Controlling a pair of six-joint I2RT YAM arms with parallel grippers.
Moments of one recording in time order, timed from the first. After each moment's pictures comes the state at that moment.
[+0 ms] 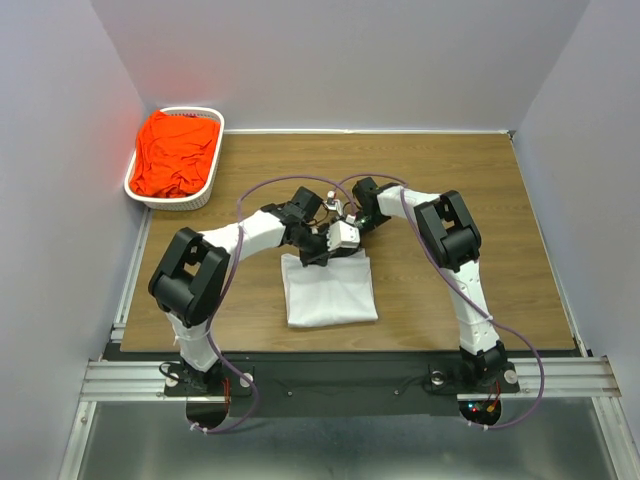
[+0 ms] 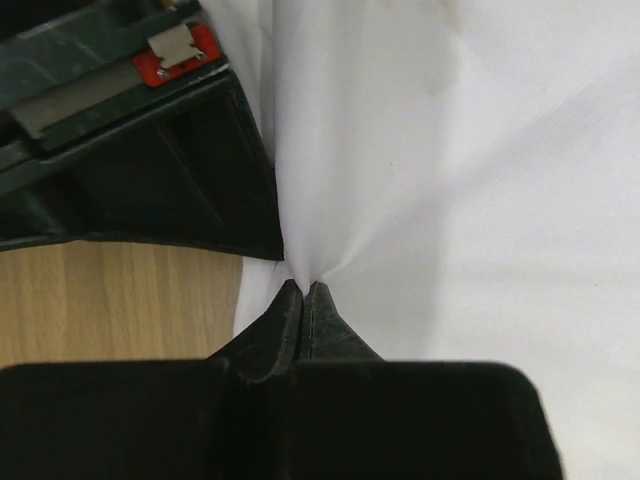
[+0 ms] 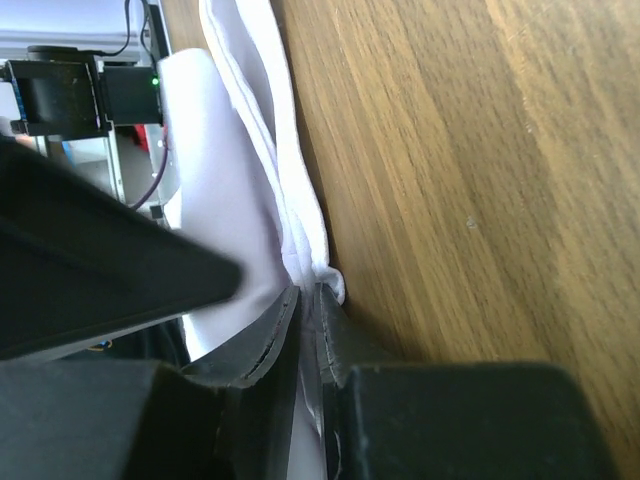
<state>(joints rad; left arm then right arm) -0.63 1.78 1.15 -0.49 0.51 0.76 0.46 2.40 1.70 -0.78 -1.11 -0.18</state>
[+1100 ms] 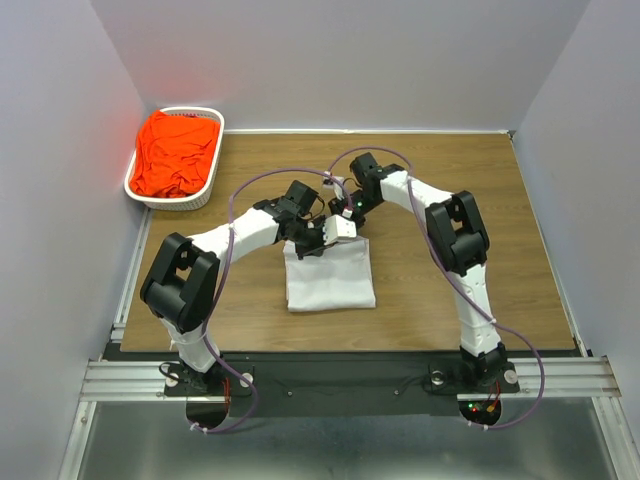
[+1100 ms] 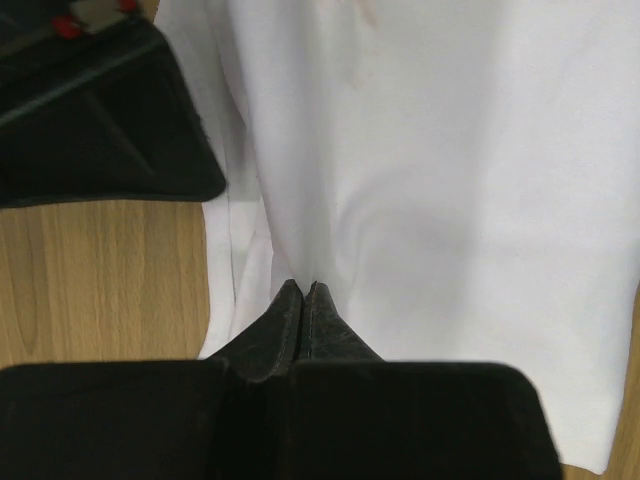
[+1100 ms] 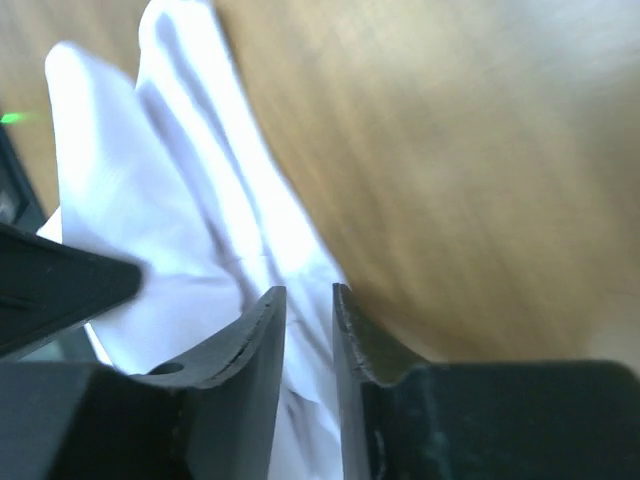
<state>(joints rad) -0.61 1.71 1.17 -0.51 0.45 0.81 0.46 2.31 1.81 -0.78 -0.80 -0.21</state>
